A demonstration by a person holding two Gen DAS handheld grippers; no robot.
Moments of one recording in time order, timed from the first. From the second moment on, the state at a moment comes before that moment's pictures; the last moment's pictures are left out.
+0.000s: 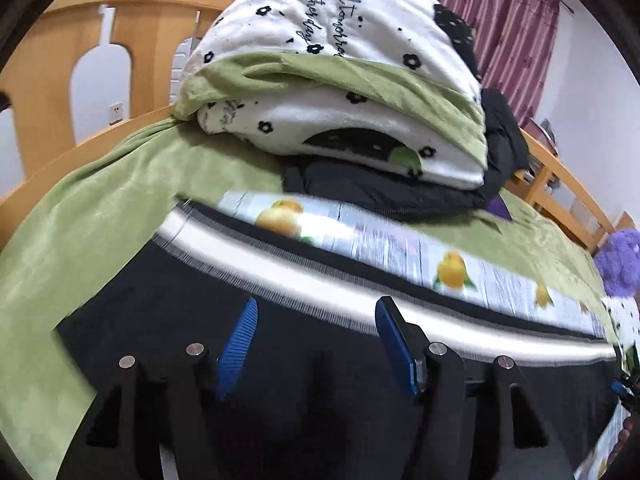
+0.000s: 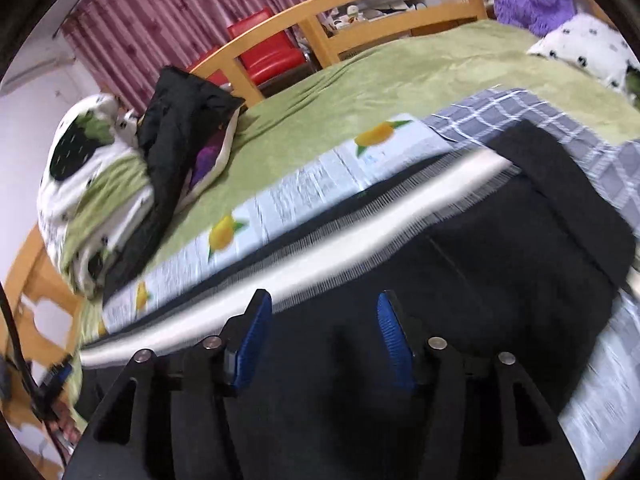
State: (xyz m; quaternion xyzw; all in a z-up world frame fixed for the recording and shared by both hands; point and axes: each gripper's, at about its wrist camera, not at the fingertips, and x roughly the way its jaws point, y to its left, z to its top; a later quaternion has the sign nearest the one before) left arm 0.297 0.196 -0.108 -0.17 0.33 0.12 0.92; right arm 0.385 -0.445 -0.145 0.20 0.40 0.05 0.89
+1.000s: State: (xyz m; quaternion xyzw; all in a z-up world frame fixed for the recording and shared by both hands) left arm 0.286 0.222 -0.174 -0.28 0.40 0.10 0.87; right arm 0.345 -0.506 -0.208 0.30 0.40 -0.03 0.86
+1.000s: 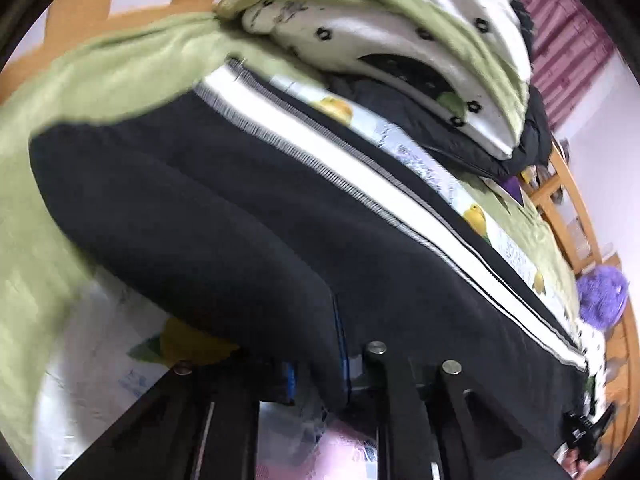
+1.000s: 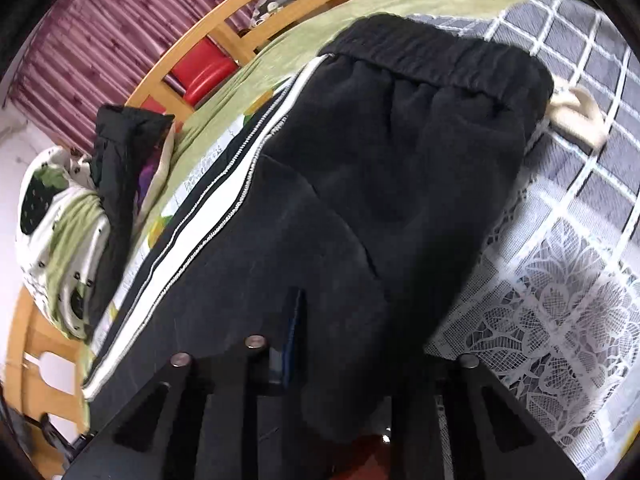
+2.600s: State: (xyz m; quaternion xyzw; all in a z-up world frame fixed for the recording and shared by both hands) left arm 0.044 0.313 -0.178 -0.33 0.33 0.17 0.87; right arm 0.040 -0.548 -0.169 0.28 0.45 -0.08 0.85
